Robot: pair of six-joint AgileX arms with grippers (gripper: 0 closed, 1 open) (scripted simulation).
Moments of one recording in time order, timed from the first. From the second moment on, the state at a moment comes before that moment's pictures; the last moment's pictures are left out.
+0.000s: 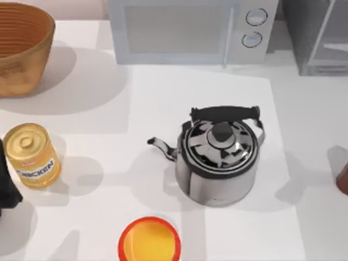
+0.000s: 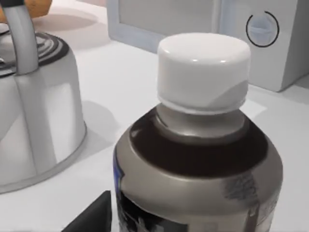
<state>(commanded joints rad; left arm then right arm) 0.00 0.00 0.00 0.00 0.00 0.00 -0.57 1.85 0.28 1.19 -1.31 -0.37</state>
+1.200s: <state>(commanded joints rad) 0.00 0.00 0.00 0.00 0.00 0.00 -0.42 2.04 0.22 1.58 -1.17 -0.21</state>
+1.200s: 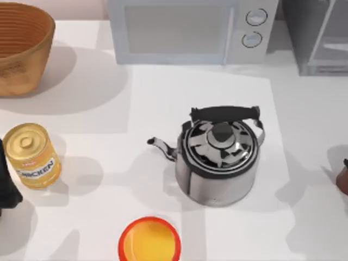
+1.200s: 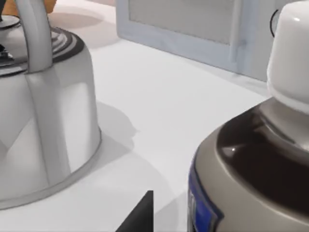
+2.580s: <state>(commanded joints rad) 0.00 0.00 0.00 0.00 0.00 0.00 -0.45 1.94 0.34 1.36 -1.21 -0.33</state>
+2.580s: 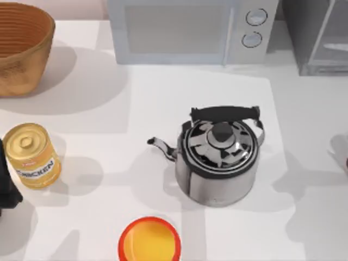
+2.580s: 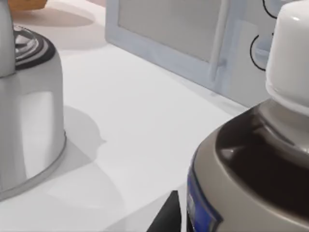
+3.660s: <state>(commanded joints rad) 0.00 0.00 0.00 0.00 0.00 0.00 -0.76 1.74 0.72 -0.19 -1.46 -1.23</state>
